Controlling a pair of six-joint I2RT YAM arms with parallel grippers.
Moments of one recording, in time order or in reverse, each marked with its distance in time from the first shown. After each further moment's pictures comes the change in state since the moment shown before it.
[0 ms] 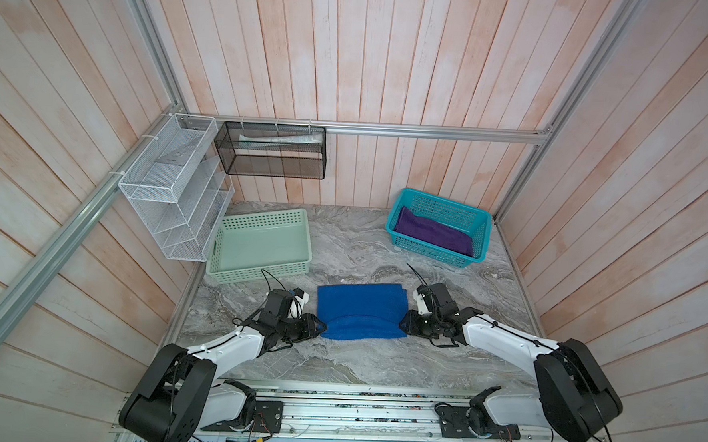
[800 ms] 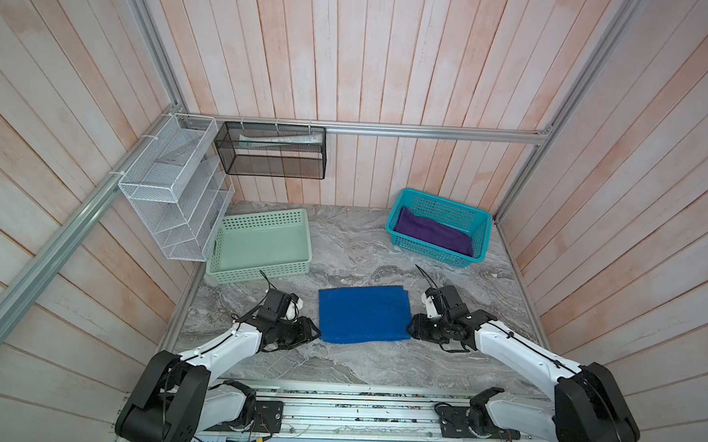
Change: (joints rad) left arm 0.023 -0.042 0.073 -0.325 -0.070 0.033; right arm -0.045 -0.144 -0.003 -0.187 0.018 -0.027
